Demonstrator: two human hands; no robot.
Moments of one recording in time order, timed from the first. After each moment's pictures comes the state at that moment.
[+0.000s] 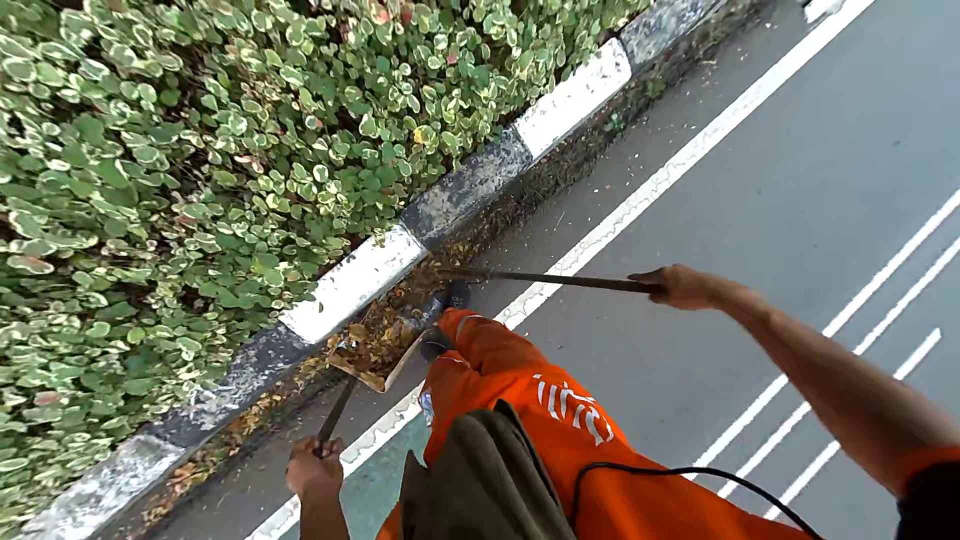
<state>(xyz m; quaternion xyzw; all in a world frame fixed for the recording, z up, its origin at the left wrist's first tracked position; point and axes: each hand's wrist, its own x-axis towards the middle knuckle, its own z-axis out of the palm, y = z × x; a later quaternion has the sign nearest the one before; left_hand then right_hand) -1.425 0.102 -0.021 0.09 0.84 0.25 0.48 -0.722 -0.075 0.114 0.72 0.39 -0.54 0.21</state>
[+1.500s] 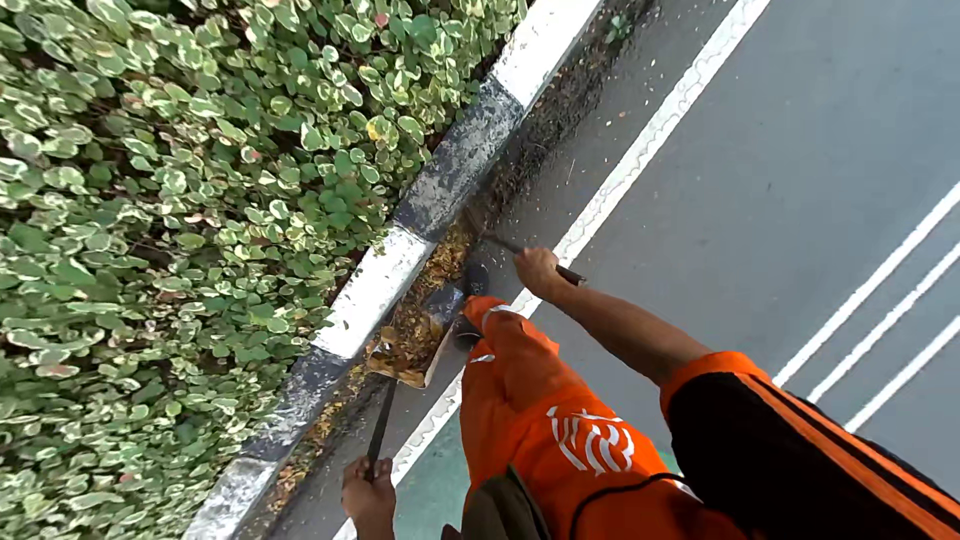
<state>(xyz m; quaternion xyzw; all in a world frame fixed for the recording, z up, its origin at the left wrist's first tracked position) -1.406 0.107 -0.020 0.14 0.82 0.20 0.53 -0.911 0.069 -0.078 0.80 0.27 -0.49 0.22</state>
